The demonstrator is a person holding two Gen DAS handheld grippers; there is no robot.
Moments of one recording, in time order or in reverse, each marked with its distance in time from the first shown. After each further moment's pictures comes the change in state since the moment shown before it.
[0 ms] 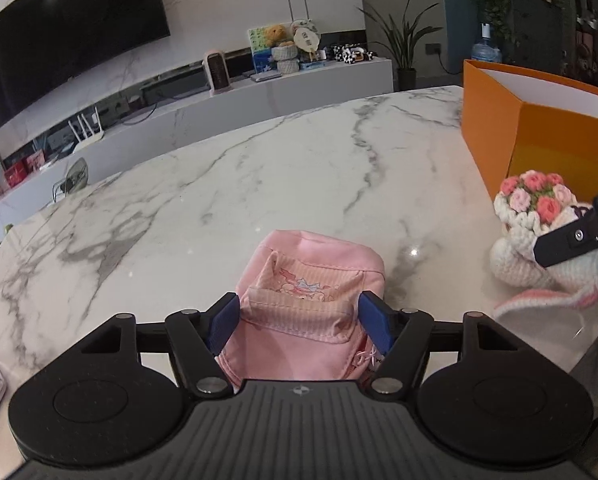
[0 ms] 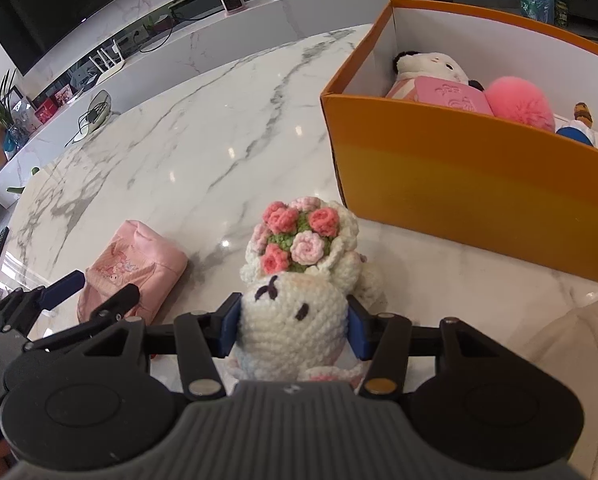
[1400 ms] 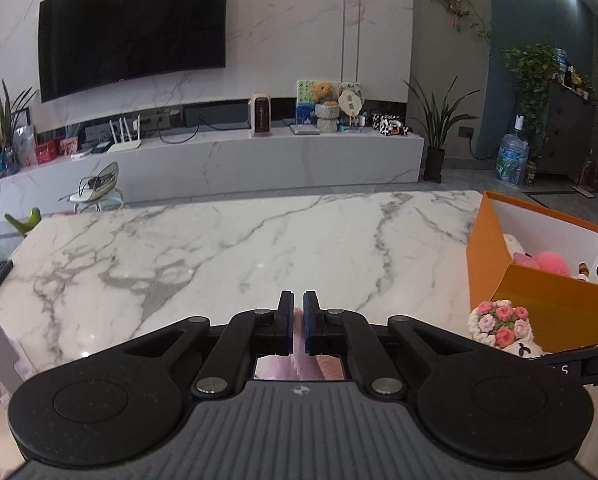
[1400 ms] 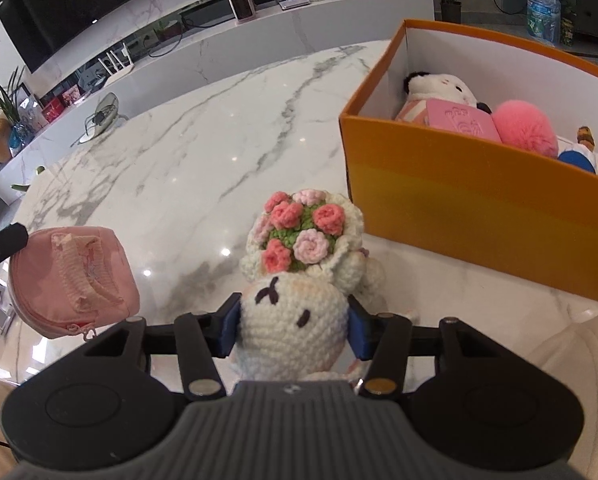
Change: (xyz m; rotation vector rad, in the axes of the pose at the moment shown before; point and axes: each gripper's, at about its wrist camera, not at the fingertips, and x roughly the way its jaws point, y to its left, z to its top) left arm -0.078 0.041 0.053 -0.229 -0.142 0.007; right arm -0.010 0.009 0.003 -0.036 -0.043 0.011
